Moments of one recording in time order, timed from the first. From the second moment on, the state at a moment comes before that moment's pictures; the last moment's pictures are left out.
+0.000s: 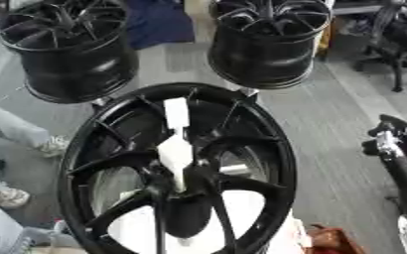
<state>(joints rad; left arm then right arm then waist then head) -0.15 0.63 0.17 -1.33 -0.20 -0.15 -0.22 0.12 -0.16 -0.07 -1.90 0.06 0.01 -0.24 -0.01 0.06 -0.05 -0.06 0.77</state>
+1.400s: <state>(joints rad) -0.09 0.16 0.15 -1.75 -0.02 0.04 -0.14 0.11 -0.15 -0.07 -1.90 0.05 0.01 -0.24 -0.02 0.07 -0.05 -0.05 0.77</state>
